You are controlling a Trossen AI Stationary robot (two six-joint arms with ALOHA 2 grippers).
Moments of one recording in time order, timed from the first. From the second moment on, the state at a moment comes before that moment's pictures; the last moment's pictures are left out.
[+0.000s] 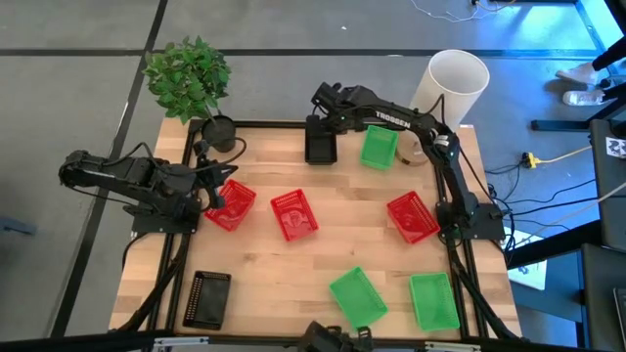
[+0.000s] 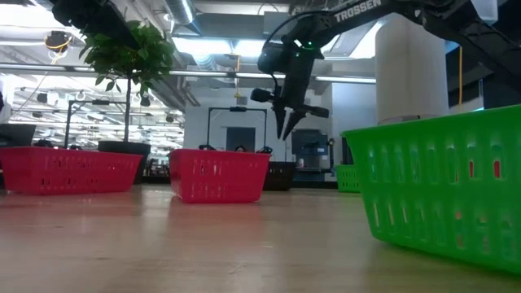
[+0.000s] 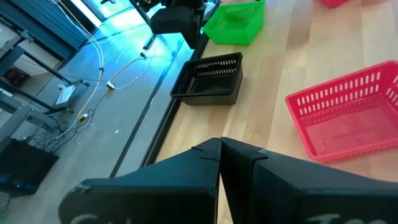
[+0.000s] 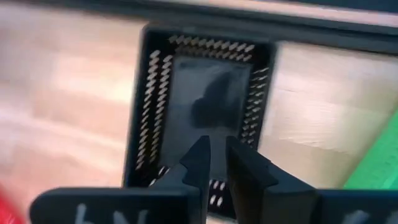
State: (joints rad) left arm -0.19 0.60 0.75 -0.67 -0.74 0.11; right arm -0.53 2.18 2.04 -1.07 0.04 0.86
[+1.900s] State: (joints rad) left arm -0.58 0.95 1.13 -1.24 0.28 -0.89; right arm 0.41 1.98 2.34 -1.21 0.32 0.41
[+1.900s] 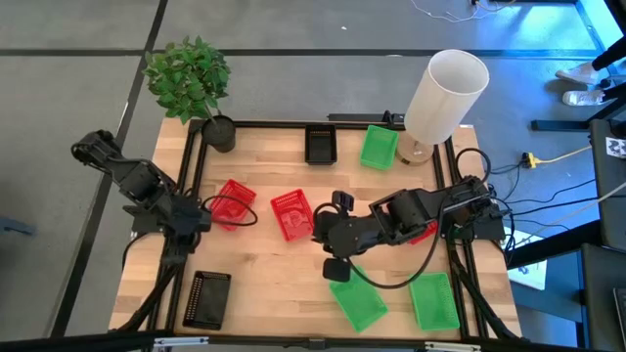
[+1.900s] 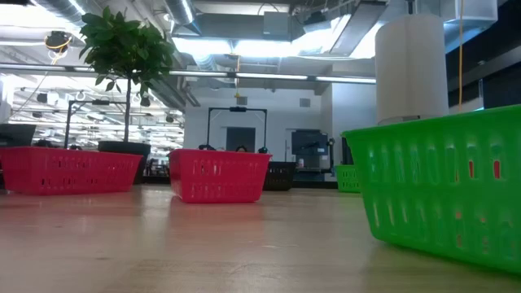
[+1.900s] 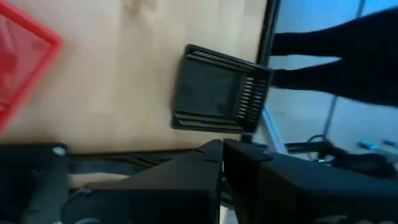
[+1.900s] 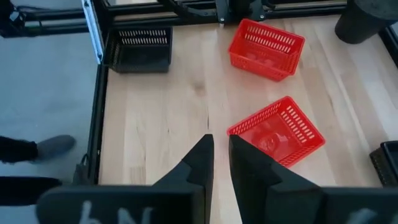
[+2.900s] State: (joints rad) left arm -0.64 0.93 1.13 -1.13 0.21 -0.92; right arm 0.41 1.98 2.34 -1.19 0.32 0.44
